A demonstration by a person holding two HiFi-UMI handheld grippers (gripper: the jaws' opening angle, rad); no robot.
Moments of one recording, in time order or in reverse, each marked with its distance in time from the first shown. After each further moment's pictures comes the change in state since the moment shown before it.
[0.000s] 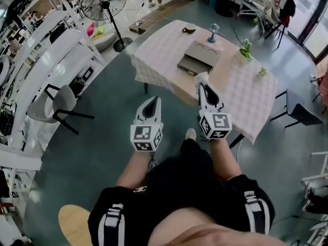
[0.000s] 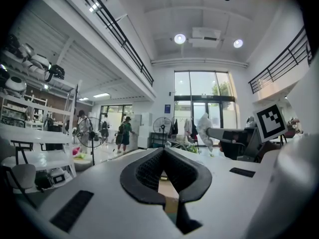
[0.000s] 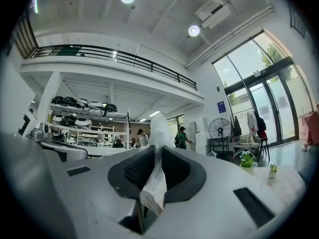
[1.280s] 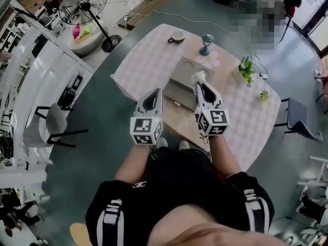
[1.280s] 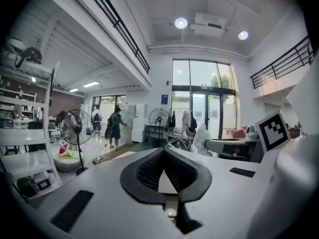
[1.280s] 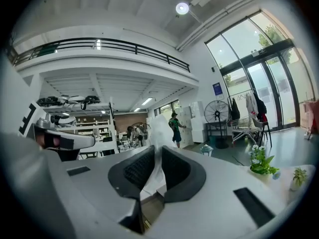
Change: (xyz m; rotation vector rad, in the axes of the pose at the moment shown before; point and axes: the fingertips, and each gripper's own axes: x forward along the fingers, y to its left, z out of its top) left arm 0.369 0.025 0.040 0.003 0.093 -0.062; right arm 0.270 -0.224 -0.051 0.093 0.152 -0.014
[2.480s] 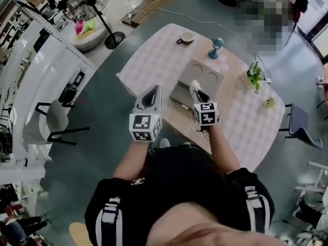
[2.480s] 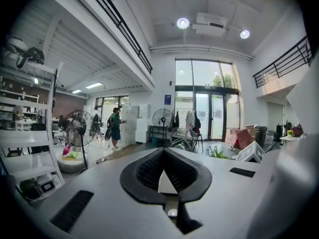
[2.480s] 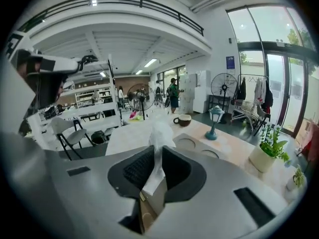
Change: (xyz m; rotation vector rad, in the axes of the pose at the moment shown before) left arm 0.012 0.067 -0.002 0.003 0.006 0.031; right arm 0.079 0.014 -0.143 -0.108 0.466 0.012
